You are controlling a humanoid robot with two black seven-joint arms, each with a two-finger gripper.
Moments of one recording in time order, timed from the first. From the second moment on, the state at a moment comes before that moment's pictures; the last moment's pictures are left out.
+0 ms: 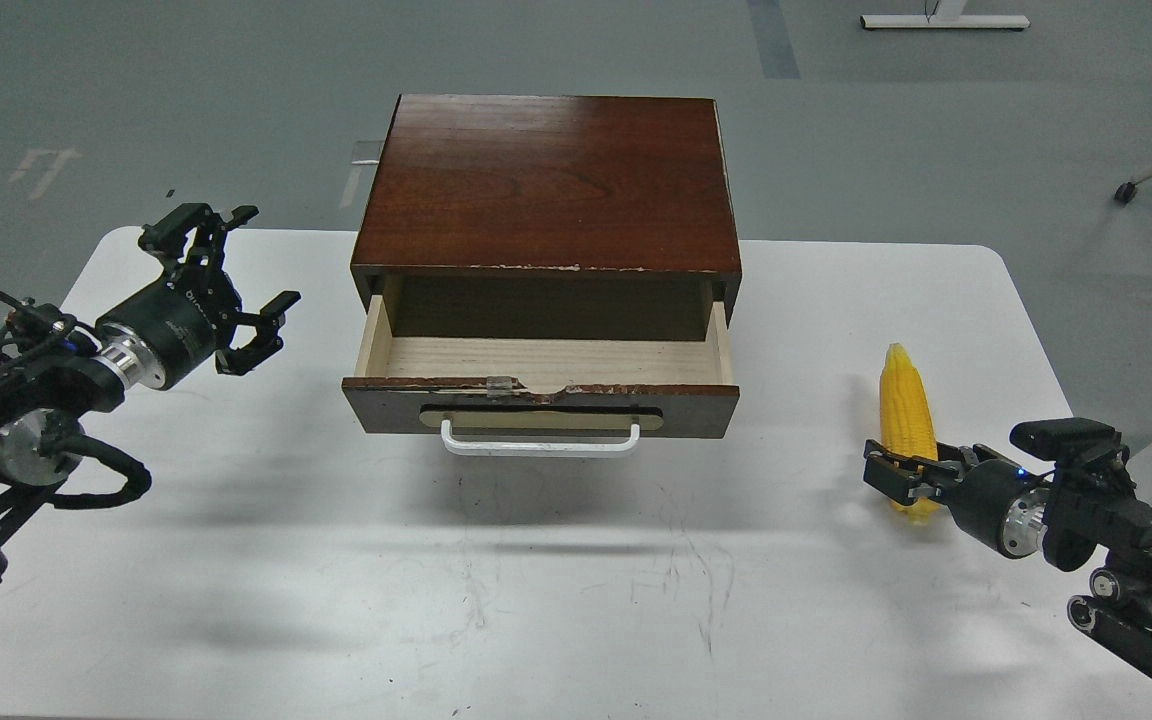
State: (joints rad) left arm -0.60 0.63 -0.63 -0.94 0.10 -0.36 -0.22; right arm 0.43 -0.64 0.44 1.00 -1.67 -0.13 0.21
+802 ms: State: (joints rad) left arm -0.60 0.69 -0.63 -0.94 0.10 -0.37 -0.22; right arm 1.26 -0.78 0.03 1.00 -1.86 -0.43 0.39
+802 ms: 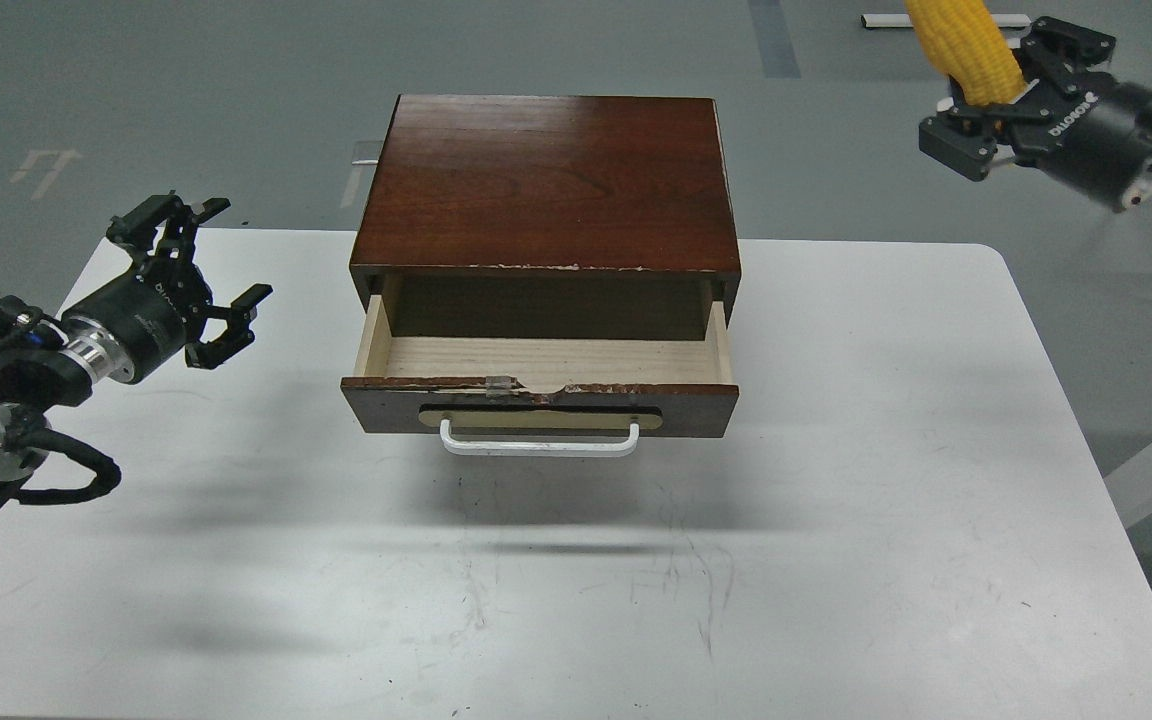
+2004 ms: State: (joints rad) left arm -0.58 0.78 -0.64 -0.94 0.09 -0.37 -0.26; right arm 1.39 -0.40 -0.17 1.15 -2.06 -0.36 0.44
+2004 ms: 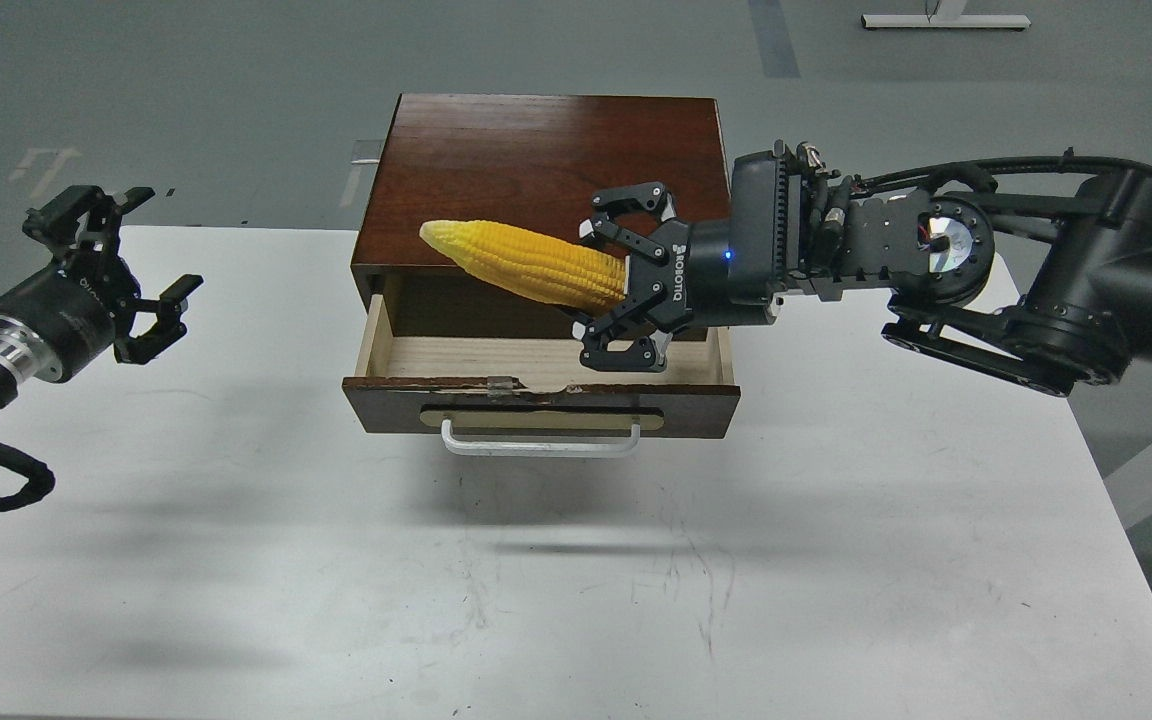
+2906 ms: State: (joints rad) left arm -0.58 0.79 -0.64 -0.94 0.09 -0.37 -0.26; right arm 1.43 -0.40 0.00 1.17 -1.74 -0.23 0.37
